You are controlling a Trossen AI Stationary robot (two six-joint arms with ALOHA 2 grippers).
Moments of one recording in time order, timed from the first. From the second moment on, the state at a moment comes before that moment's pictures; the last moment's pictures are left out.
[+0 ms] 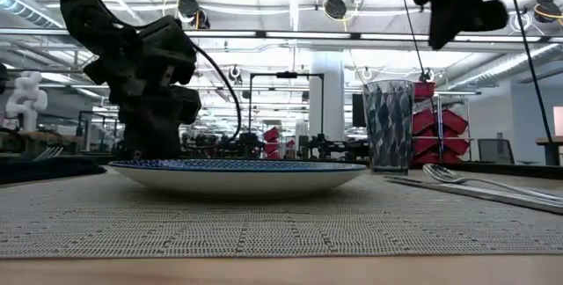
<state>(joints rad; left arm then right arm) 0.25 1.44 0.45 0.07 0.58 -0.74 0.08 1.17 1.12 -1.11 0.11 1.03</state>
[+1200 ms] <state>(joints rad) 0.32 1.44 0.48 -0.02 0.46 -0.56 0.58 1.26 0.63 -0.61 0.10 1.75</state>
